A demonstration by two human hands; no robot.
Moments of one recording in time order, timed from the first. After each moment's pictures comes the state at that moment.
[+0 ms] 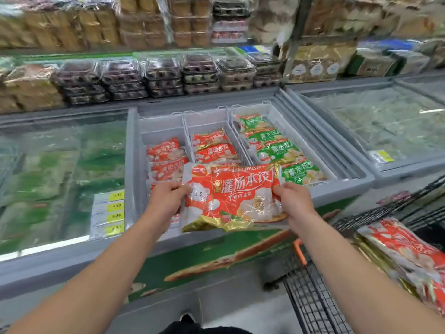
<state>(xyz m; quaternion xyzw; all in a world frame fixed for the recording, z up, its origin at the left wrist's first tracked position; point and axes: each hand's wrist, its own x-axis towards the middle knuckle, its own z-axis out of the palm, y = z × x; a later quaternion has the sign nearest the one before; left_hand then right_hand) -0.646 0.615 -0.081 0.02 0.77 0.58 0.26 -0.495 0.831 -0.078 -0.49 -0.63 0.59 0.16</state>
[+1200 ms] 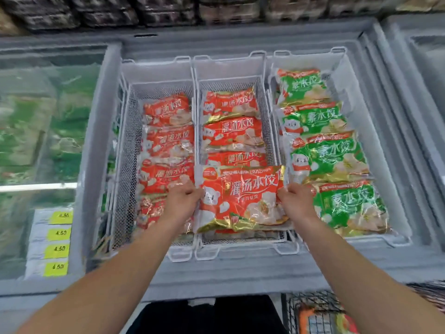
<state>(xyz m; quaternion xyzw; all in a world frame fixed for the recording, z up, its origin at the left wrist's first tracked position) -0.811 0.784 -0.232 -0.14 0.81 0.48 0.31 -0.713 1.024 -0.225 -0.47 -0.72 0.51 -0.06</state>
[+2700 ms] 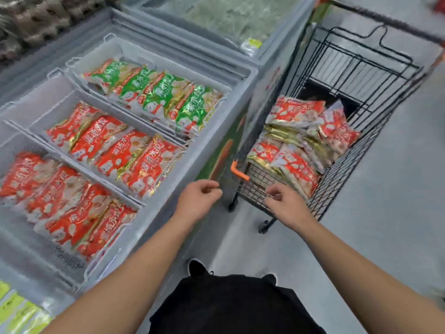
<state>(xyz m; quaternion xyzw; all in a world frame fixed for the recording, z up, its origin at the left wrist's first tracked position) -0.582 0.732 -0.187 0.38 0.72 0.31 0.50 -0.353 0.770 -0.166 -0.68 -0.61 0.40 0.07</state>
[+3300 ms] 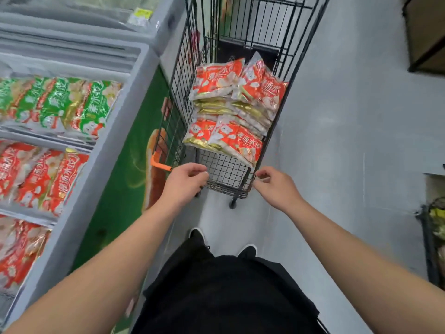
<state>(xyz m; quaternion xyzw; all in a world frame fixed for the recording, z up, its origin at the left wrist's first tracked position) -0.357 0.793 -0.197 0.48 0.69 0.21 0.51 -0.126 0.767 -0.198 -0.73 -0.52 0.42 0.14</state>
